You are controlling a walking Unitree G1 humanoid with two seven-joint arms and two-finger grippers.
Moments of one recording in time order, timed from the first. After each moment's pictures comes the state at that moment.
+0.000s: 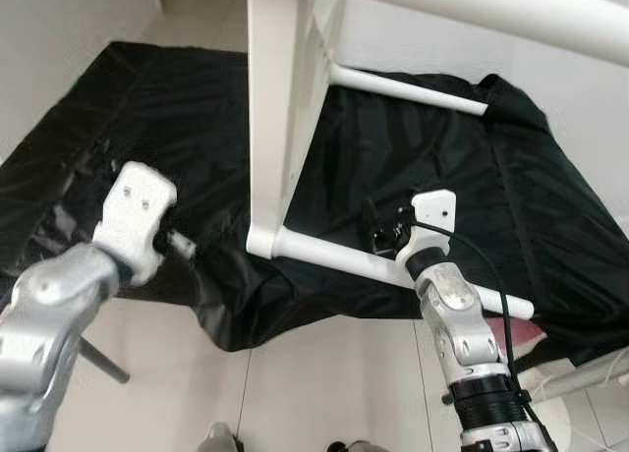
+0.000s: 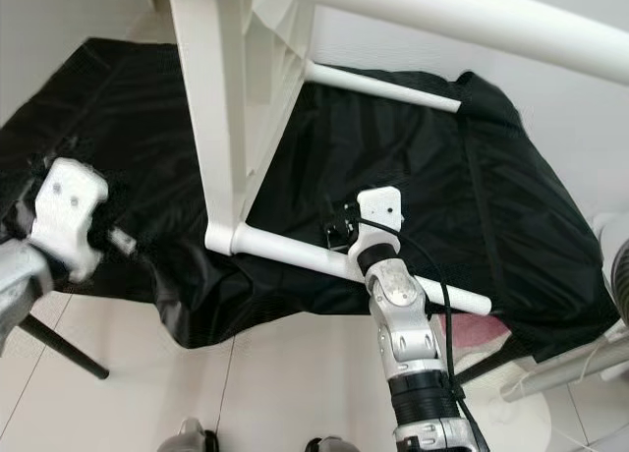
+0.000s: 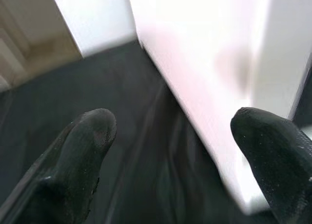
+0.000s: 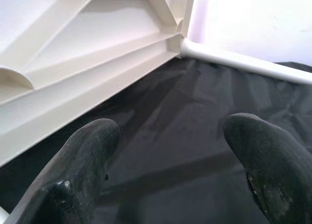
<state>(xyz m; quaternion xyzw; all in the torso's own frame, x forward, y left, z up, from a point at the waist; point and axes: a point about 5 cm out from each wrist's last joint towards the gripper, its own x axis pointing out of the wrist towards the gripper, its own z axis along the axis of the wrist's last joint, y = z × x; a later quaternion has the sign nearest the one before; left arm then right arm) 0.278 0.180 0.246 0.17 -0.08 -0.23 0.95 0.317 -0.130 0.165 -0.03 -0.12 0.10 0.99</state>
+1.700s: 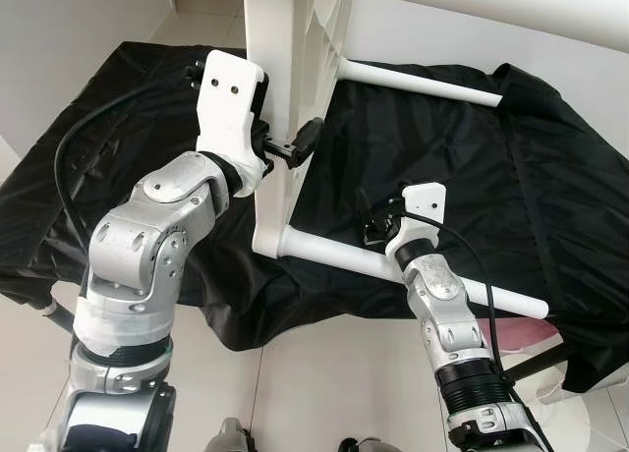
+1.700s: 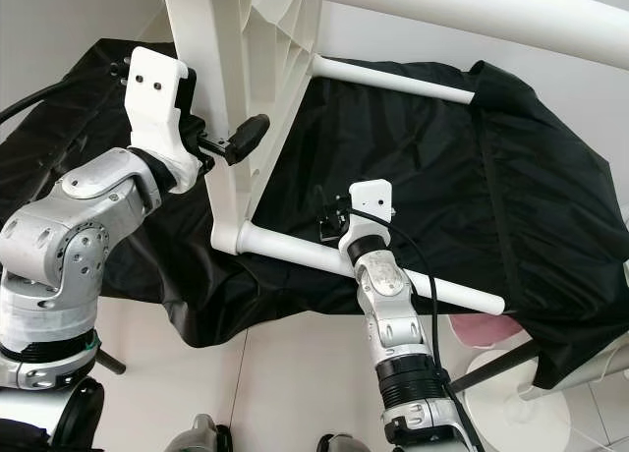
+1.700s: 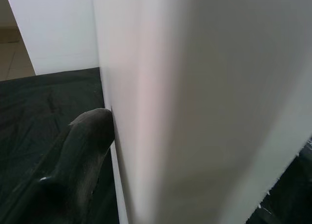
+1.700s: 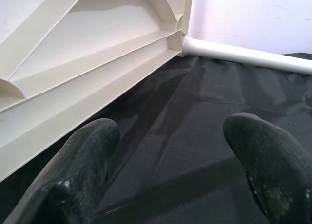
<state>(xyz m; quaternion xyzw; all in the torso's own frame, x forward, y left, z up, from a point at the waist) 0.301 0.097 0.295 0.02 -0.08 -0.28 0.96 0.328 -0.122 0.164 -0.01 -0.12 0.08 0.99</state>
